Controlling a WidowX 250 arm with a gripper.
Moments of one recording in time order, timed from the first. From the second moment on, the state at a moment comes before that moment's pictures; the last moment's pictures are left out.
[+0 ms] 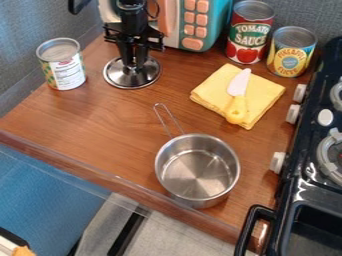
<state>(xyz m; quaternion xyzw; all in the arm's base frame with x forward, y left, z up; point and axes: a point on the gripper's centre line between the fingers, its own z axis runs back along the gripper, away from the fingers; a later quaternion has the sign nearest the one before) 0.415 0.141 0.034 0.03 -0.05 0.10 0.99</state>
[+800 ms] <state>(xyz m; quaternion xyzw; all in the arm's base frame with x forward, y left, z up) 0.386 0.076 0.098 -0.02 -0.10 0.07 0.99</state>
